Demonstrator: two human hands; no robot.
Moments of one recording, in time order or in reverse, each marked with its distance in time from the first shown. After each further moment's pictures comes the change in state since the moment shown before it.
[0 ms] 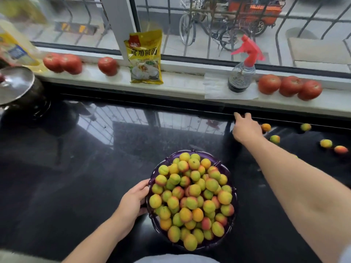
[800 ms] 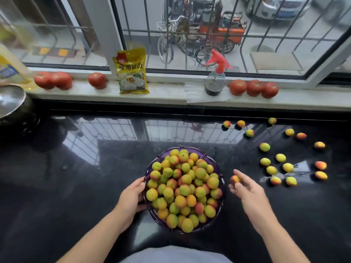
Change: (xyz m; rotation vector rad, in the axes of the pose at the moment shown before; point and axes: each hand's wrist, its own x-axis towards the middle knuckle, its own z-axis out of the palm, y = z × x) left_hand -0.005 -0.004 -0.004 0.006 -0.018 0.045; right_hand -0.275 0.037 0.041 1.287 0.008 0.294
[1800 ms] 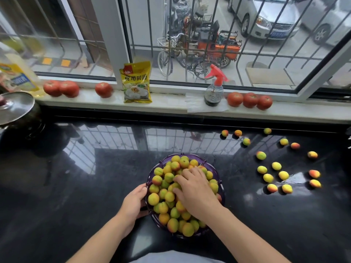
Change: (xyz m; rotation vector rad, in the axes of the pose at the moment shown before) left_hand -0.001 -0.005 0.000 -0.001 -0.041 0.034; right_hand -0.018 -0.049 0.118 -1.033 -0.228 -0.871
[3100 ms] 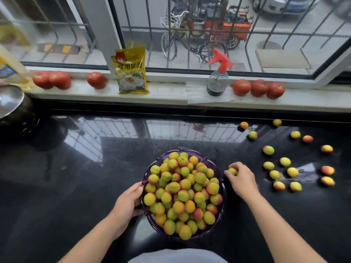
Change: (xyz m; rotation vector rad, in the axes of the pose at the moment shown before) left_hand 0.011 -0.002 -0.005 0.035 -0.036 -0.023; right_hand -0.008 0.173 0.025 0.440 0.065 0.810
